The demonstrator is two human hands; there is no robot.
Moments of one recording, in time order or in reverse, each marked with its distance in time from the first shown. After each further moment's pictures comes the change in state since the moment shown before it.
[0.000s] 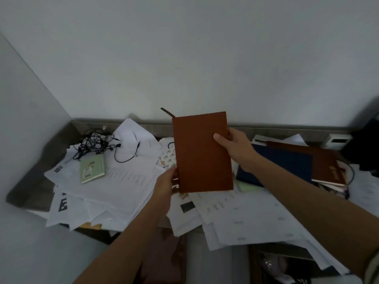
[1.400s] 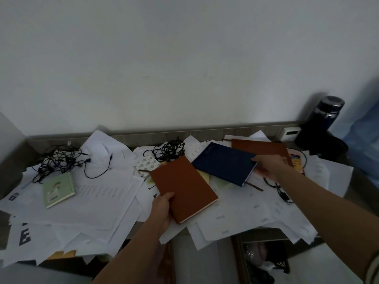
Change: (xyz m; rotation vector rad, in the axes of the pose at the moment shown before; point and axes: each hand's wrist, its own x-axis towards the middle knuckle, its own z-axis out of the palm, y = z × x) left_hand 0.018 -0.063 0.020 -0.233 -0.123 -0.251; right_hand -0.040 0.086 -0.148 0.159 0.635 0.532
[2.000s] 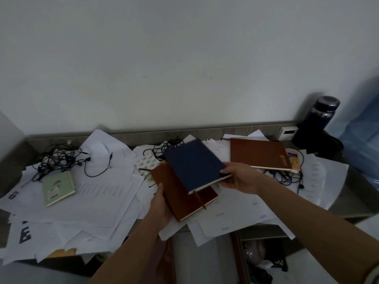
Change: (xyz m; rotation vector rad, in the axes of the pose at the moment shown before) left_hand -0.005 0.006 -0.001 -0.189 -0.114 -0.066; right_hand -0.084 0.019 0.051 0.047 -0.667 0.085
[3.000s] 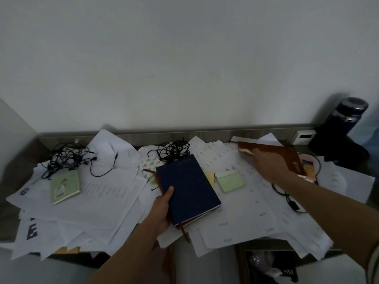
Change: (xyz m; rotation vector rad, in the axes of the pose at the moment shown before) left_hand 0.007 0.000 -0.002 0.182 0.043 0.017; right_hand 0.055 -0.033 -0.094 -1.846 0.639 -0.519
